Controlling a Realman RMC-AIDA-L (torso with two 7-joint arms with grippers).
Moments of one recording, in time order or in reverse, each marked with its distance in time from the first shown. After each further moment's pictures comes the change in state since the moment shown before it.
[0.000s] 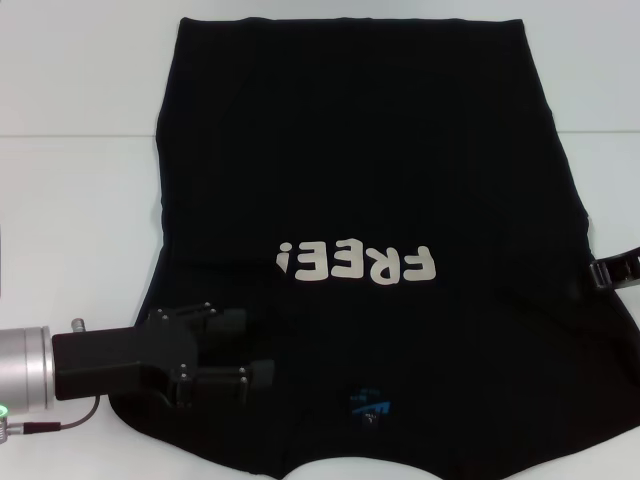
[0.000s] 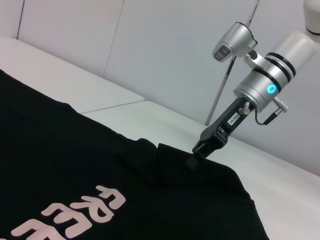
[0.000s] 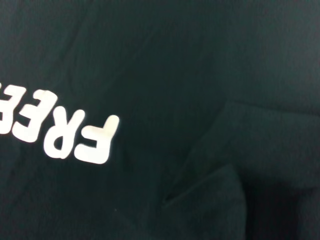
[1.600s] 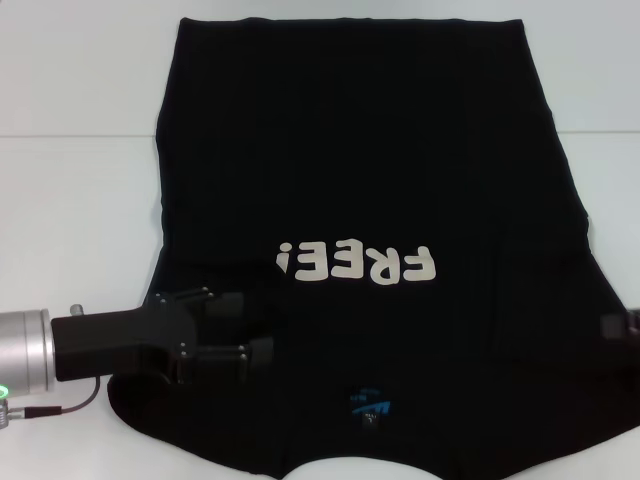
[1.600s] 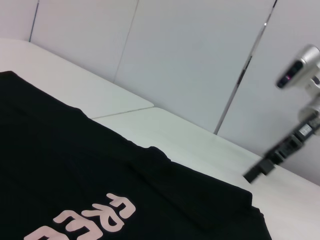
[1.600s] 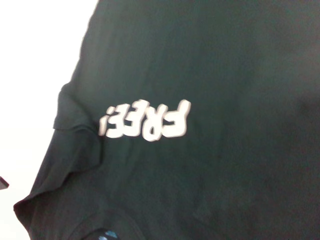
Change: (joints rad) left arm -0.019 0.008 -0.002 0.001 -0.019 -0.017 -0.057; right arm -0.232 -0.076 0.273 -0.039 0.278 -0.375 -0.156
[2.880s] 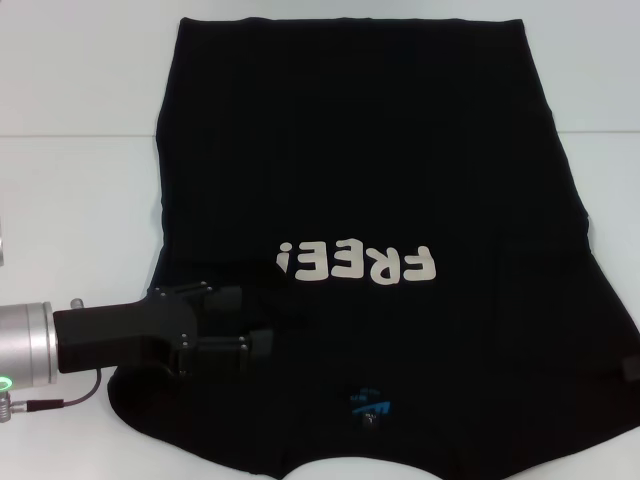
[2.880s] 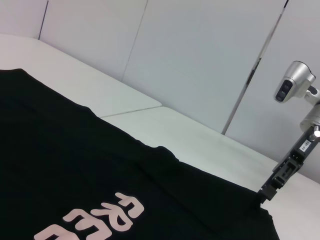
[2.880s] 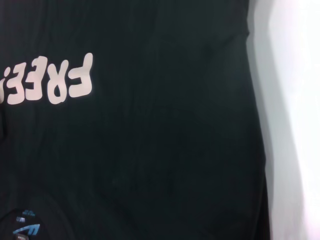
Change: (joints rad) left arm -0.009 0.001 0.002 -0.001 0.000 -0.025 -0.023; right arm 0.061 -0.028 -0.093 0.051 -0.200 0.084 0.186
